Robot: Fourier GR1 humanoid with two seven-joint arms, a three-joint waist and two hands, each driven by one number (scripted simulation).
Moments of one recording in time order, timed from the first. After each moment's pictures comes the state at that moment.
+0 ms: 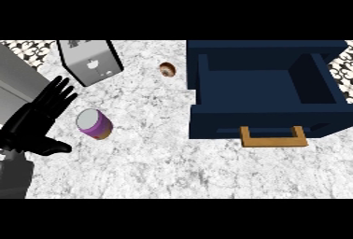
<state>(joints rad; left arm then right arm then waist) -0.21 0.31 0.25 -1.36 0.44 -0.42 0.21 0.41 -0.10 -0.57 -2.14 -0.40 0.40 0.09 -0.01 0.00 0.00</state>
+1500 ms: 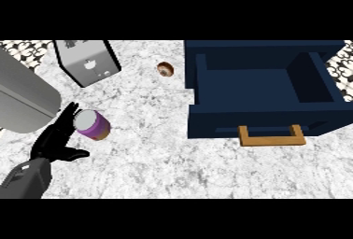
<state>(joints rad) -0.45 0.37 0.28 -0.38 0.10 -0.49 -0.50 0.41 -0.06 -0.69 -2.17 -0.47 0.52 0.15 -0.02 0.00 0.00</state>
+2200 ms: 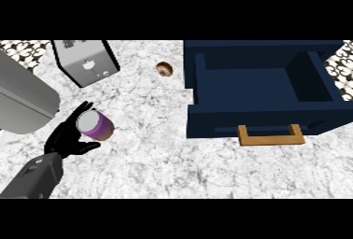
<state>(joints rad) -0.56 0.34 0.30 -0.19 0.09 -0.51 -0.56 0.42 -0.05 -0.73 -2.20 -0.53 0.54 0.20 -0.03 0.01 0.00</state>
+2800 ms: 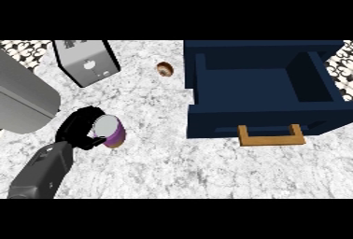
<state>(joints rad) -0.62 0.30 0.30 -0.21 0.11 -0.61 -0.50 0.42 -0.03 -0.73 -2.23 -0.54 0.54 0.23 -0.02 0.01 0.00</state>
